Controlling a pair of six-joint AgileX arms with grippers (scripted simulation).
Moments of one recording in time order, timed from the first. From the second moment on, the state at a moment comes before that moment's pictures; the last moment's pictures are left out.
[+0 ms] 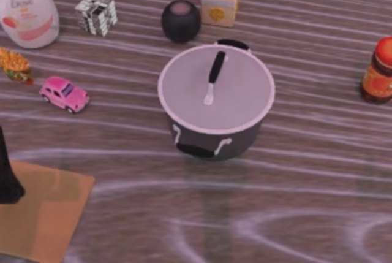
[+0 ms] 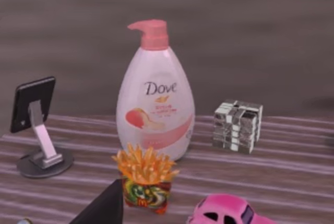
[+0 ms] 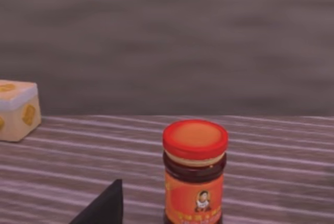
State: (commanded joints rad) left arm 0.00 0.00 0.00 0.00 0.00 0.00; right arm 0.00 0.00 0.00 0.00 0.00 0.00
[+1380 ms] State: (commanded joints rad) left arm 0.00 0.00 0.00 0.00 0.00 0.00; right arm -0.06 1.64 1.60 -1.10 0.05 -0.12
